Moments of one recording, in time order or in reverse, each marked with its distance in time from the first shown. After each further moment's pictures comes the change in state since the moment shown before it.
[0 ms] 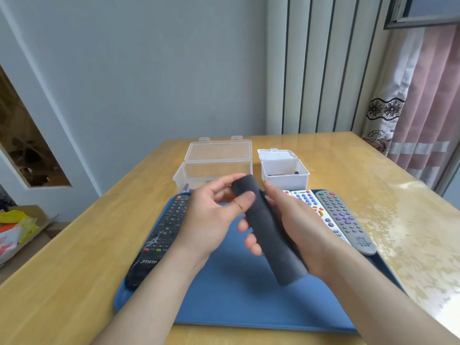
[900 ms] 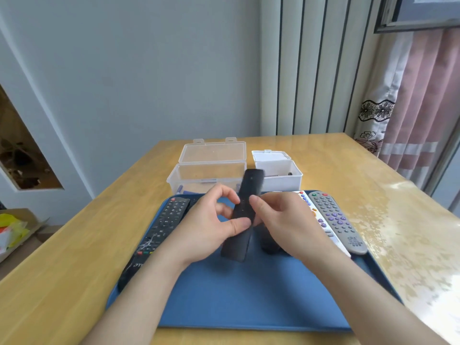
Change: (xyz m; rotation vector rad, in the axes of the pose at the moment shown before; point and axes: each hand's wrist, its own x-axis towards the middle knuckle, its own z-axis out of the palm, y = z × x) left_hand 0.004 -0.009 -0.016 0.395 -0.231 -0.143; right_hand 0.011 0.008 -0.015 -0.915 0.401 -0.365
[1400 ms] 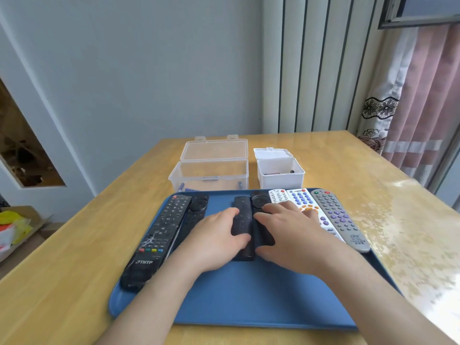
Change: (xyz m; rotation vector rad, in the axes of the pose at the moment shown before) left_hand 0.000 -0.005 0.017 0.600 -0.054 -0.144; right_hand -0.003 0.008 0.000 -0.857 -0.296 -0.170
